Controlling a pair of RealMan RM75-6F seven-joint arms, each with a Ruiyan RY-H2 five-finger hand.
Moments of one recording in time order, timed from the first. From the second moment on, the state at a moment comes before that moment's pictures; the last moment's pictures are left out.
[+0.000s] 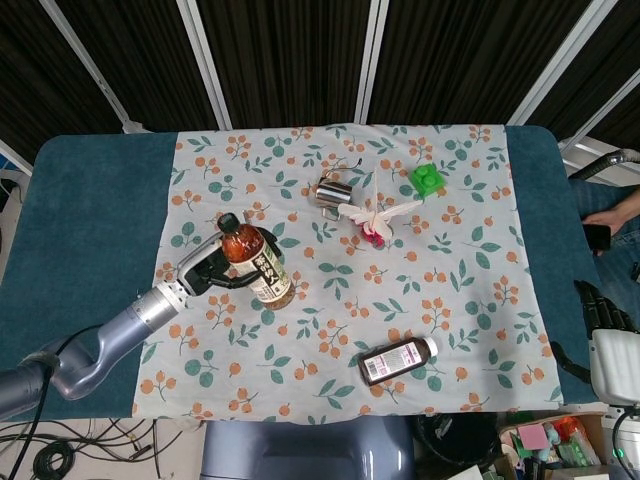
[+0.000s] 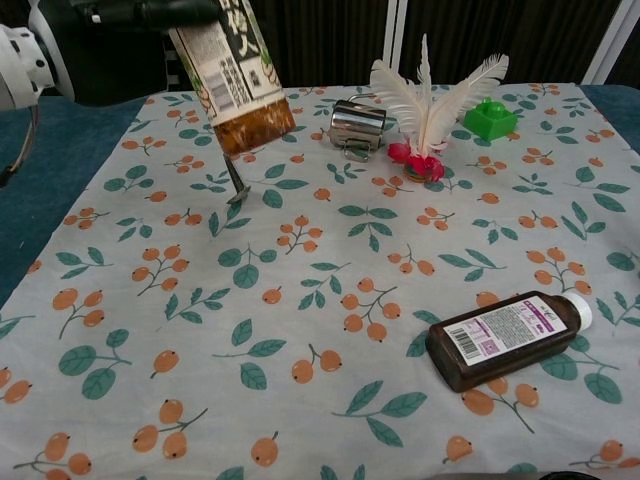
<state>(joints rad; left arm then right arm) -0.81 -1.36 -0.14 -1.39 1.68 0.98 -1.56 0.04 -1.16 0.12 -1.61 -1.46 1.56 -0.10</state>
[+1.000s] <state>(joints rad) -0.74 -1.55 -0.14 -1.32 1.55 1.06 -0.39 0.04 -1.16 0.12 -1.61 -1.46 1.56 -0.10</state>
